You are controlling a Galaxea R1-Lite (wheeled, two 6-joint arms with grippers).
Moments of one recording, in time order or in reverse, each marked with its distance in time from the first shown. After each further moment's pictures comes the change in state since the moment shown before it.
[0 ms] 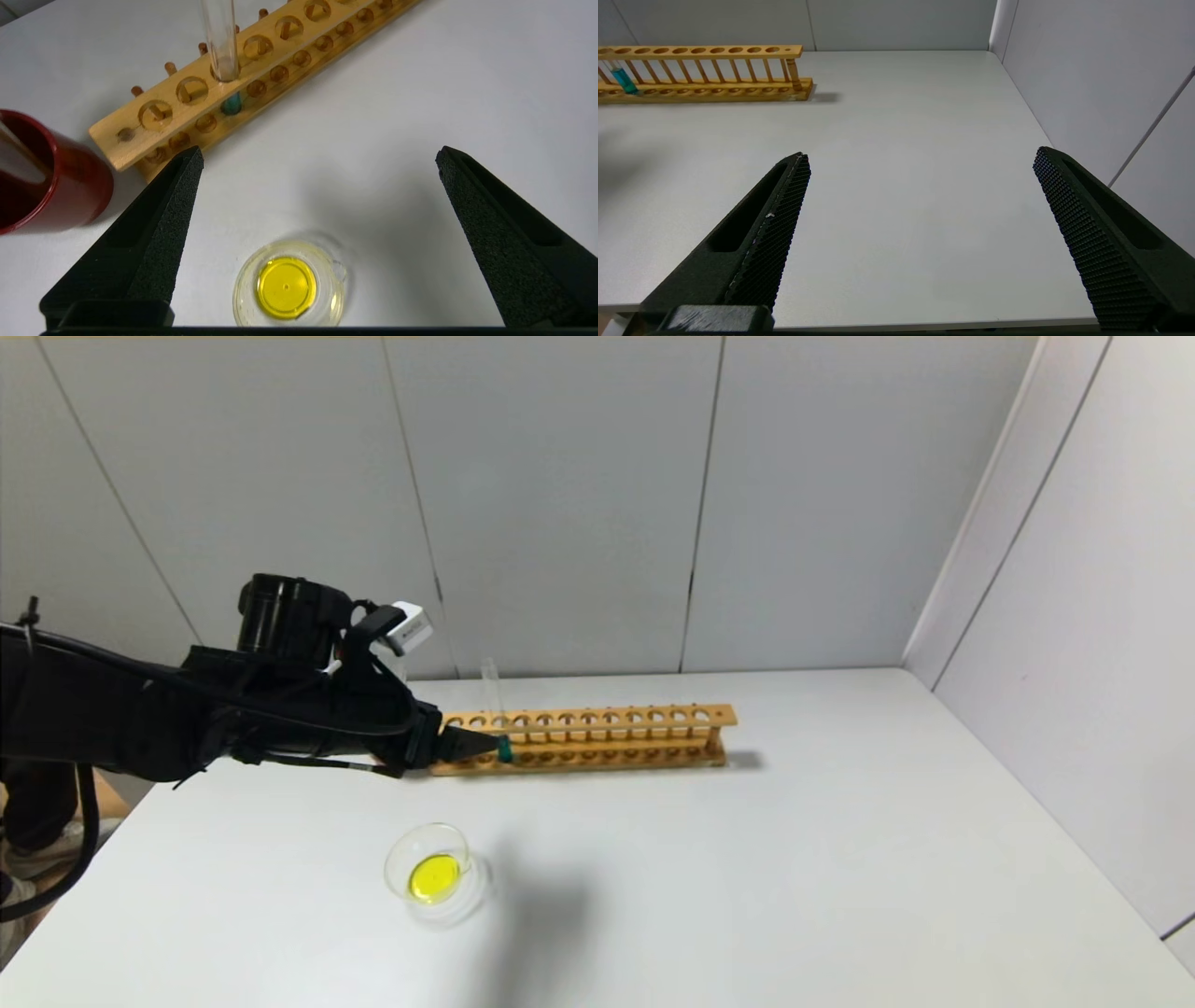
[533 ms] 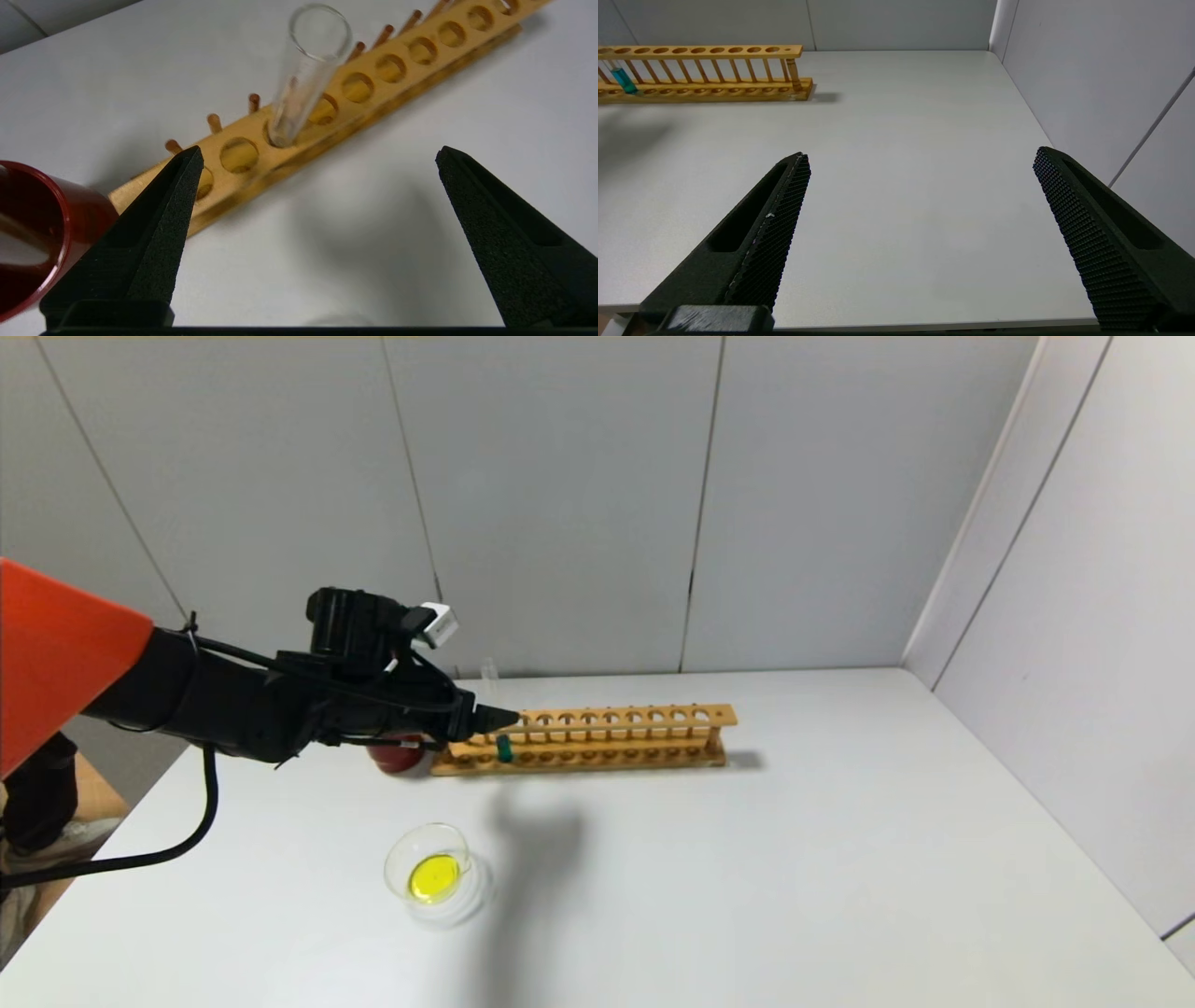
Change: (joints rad) left arm -0.001 0.214 -0.147 -0.129 0.080 -0.089; right arm 0.000 0.000 0.000 0.000 0.000 0.000
